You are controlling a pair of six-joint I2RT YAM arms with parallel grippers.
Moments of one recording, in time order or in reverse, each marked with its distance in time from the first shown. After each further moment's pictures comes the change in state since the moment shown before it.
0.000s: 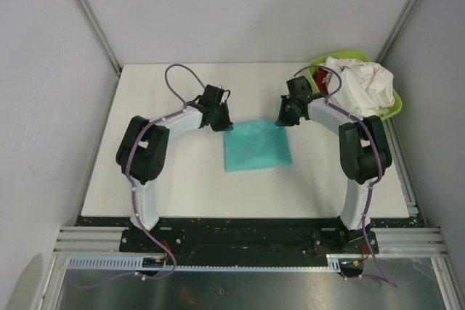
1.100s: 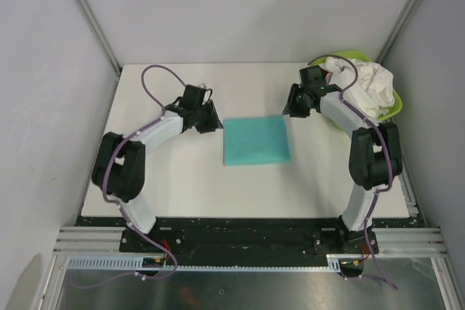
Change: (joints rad) left arm 0.075 -0.194 -0.106 -0.054 0.013 0.017; right arm -0.066 -0.037 0.080 -0.097 0.005 -0.006
